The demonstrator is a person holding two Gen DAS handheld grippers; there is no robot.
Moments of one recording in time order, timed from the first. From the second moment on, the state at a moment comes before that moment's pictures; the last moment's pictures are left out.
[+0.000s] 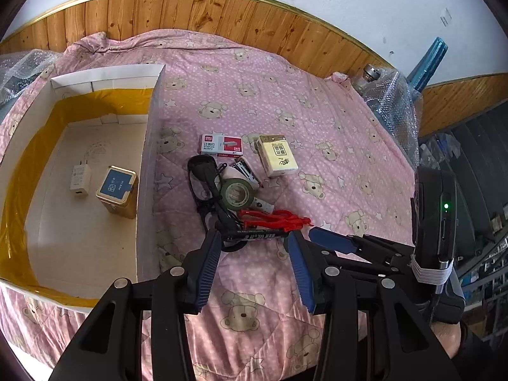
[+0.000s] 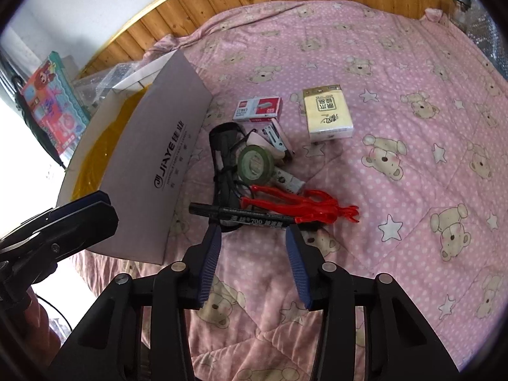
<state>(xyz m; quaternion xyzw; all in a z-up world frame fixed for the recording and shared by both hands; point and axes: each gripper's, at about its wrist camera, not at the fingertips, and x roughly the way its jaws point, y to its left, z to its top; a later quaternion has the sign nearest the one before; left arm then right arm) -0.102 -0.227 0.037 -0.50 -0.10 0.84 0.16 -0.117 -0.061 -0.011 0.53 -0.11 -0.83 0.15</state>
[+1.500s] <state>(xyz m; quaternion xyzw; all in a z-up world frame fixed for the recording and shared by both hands) -0.111 -0.161 -0.067 -0.58 -0.04 0.77 0.26 -0.153 -0.004 -0.069 0.59 -0.14 -0.78 0.17</state>
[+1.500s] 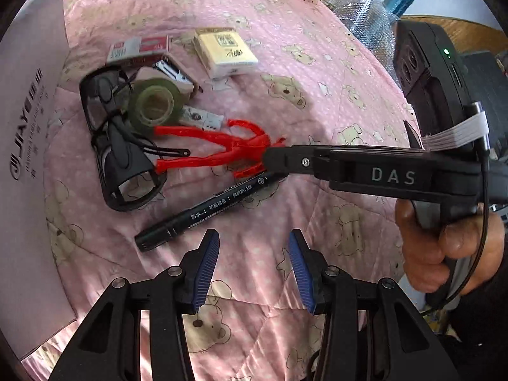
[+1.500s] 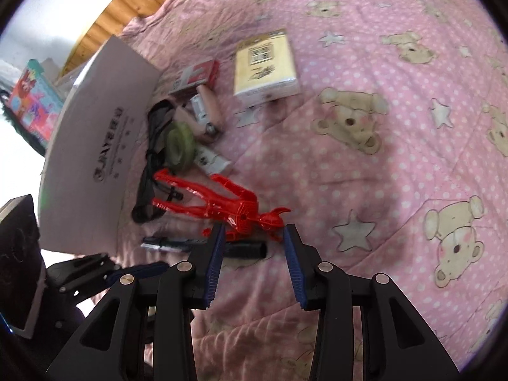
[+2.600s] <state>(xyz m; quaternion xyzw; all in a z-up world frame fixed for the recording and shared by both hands) -0.115 -0.183 -0.089 -0.59 -0.07 0.78 0.22 -0.170 -0.053 -0.062 0.57 0.03 -0.80 0.19</state>
